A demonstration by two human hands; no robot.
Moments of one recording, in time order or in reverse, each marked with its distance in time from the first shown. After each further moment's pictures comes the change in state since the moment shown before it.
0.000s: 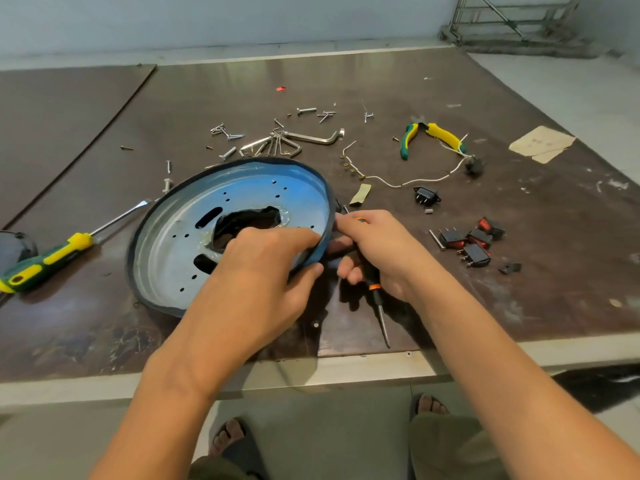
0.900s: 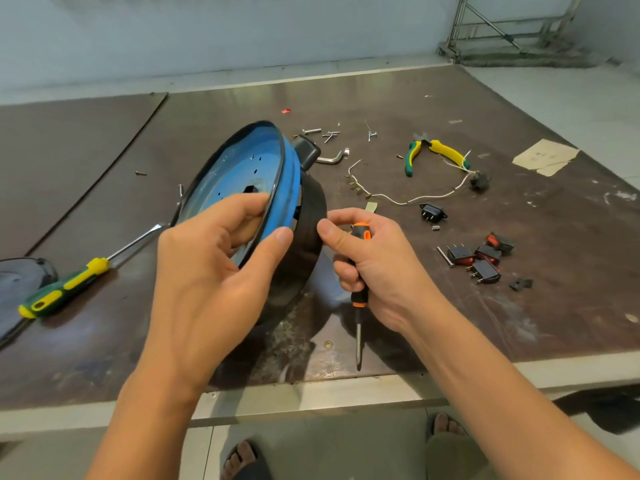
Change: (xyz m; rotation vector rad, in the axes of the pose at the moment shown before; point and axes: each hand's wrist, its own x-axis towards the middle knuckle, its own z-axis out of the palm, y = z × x) left_hand -0.002 -0.002 -0.036 -0.447 0.370 -0.057; right_hand -0.018 -0.009 0.024 0.377 -0.065 -0.296
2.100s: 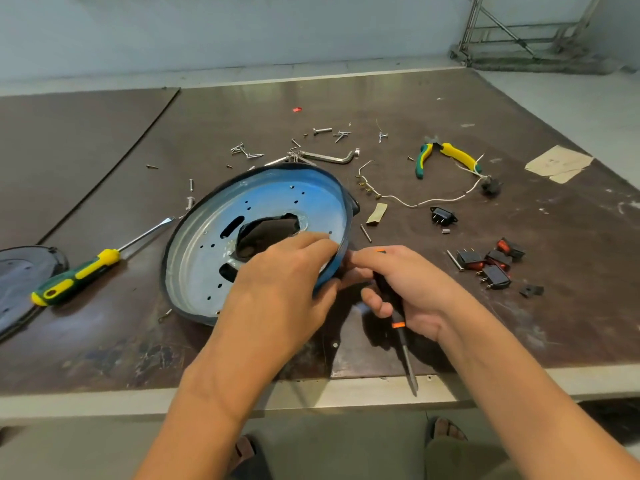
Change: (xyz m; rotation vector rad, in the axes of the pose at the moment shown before) left_hand -0.005 -0.012 0.033 0.549 -0.344 0.108; right_hand -0.005 -0.002 -0.025 -0.180 -0.067 0.377
